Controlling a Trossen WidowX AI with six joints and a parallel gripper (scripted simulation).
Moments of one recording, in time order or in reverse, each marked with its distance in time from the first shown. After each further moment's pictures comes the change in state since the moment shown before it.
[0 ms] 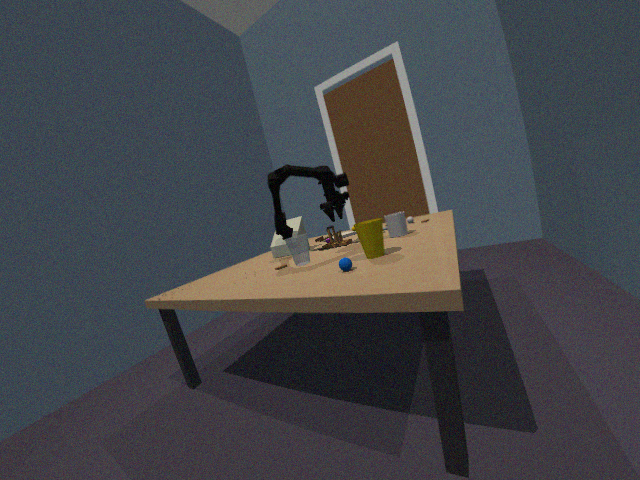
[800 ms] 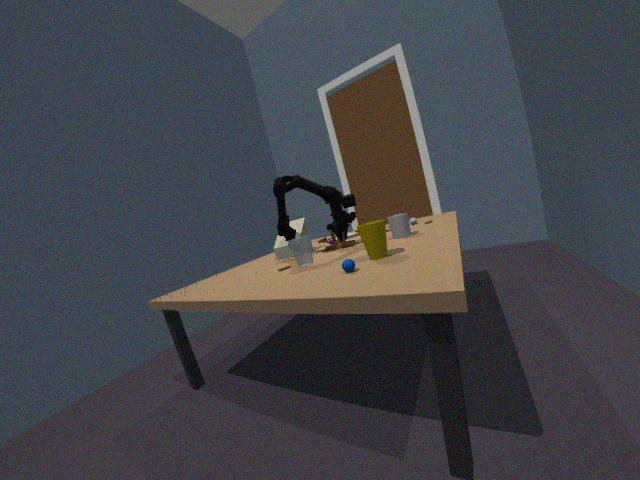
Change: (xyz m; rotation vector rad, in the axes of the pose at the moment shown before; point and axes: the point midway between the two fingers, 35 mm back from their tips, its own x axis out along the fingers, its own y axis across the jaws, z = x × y) arm 0.094 -0.007 -0.005 0.012 0.021 -0.007
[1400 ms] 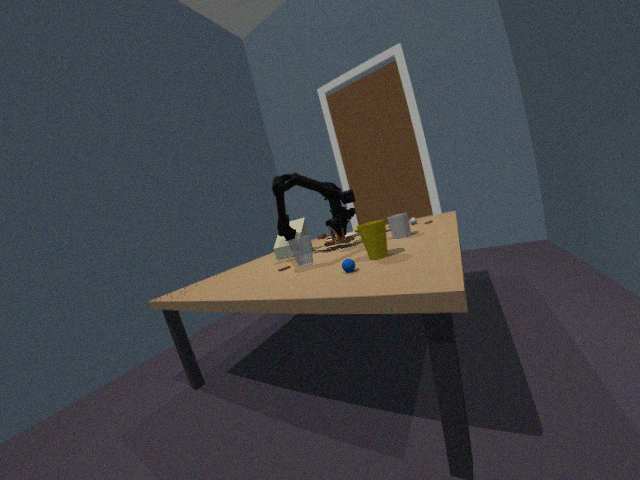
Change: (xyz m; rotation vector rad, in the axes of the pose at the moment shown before) arm -0.021 0.000 0.001 0.005 -0.002 0.003
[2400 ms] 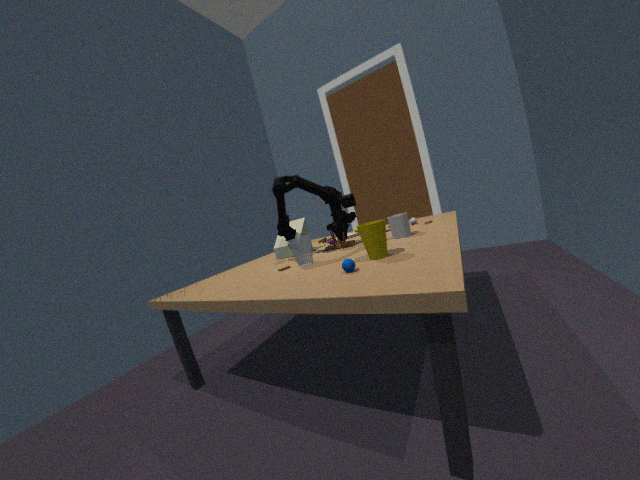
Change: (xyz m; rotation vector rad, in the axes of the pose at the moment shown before) arm 0.021 -0.001 -0.001 -0.002 -0.006 -0.002
